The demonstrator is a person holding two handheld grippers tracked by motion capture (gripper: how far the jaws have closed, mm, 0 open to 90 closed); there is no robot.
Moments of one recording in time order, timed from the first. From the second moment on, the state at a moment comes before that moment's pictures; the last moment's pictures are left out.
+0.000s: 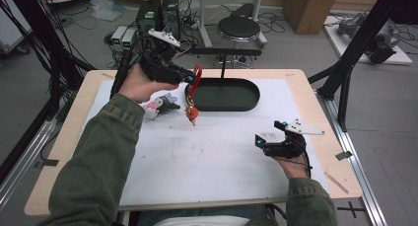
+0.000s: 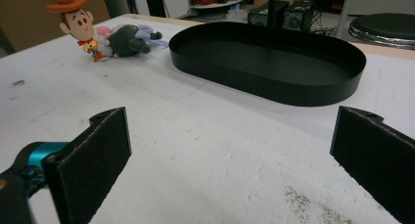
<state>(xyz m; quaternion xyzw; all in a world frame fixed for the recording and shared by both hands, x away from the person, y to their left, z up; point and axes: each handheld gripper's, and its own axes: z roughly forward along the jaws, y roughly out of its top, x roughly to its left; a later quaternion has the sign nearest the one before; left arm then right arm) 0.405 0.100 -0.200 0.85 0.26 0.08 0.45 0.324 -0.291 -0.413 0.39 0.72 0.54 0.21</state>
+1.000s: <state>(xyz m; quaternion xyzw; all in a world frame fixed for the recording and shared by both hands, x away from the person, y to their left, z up) 0.493 0.062 -0.194 0.85 0.31 0.10 0.41 0.318 -0.298 -0.413 0.40 0.71 0.54 0.22</state>
